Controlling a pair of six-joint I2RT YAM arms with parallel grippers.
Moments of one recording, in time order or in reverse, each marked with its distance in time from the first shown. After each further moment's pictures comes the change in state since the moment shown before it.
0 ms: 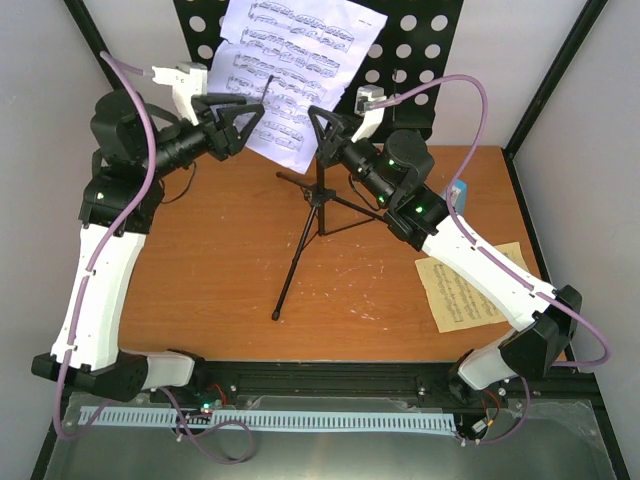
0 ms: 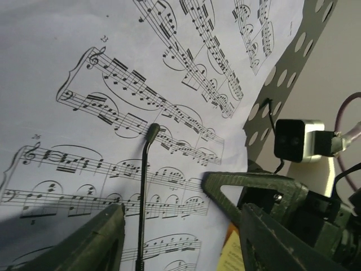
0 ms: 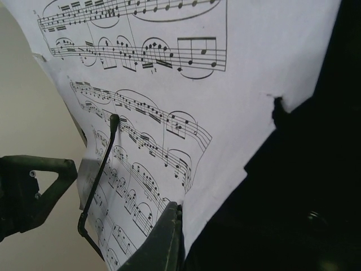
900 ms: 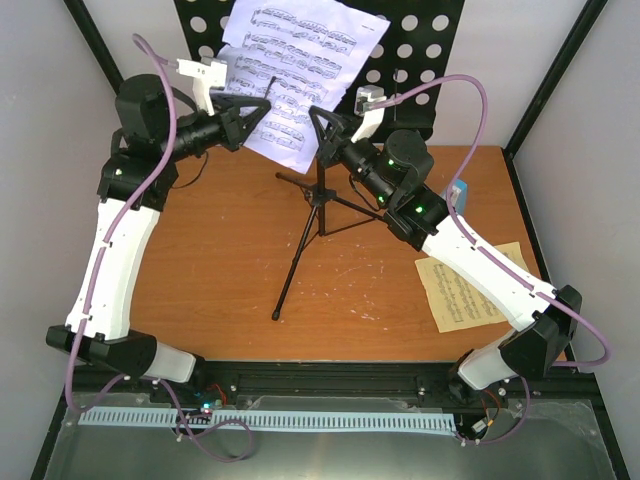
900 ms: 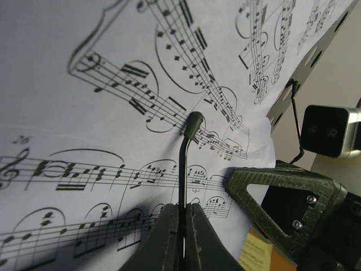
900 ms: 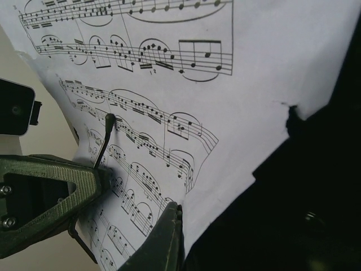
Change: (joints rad) left arm 0.002 0.129 0.084 -0.045 0.090 -0.008; right arm 0.000 0.000 0.000 -0.007 0.015 -0.024
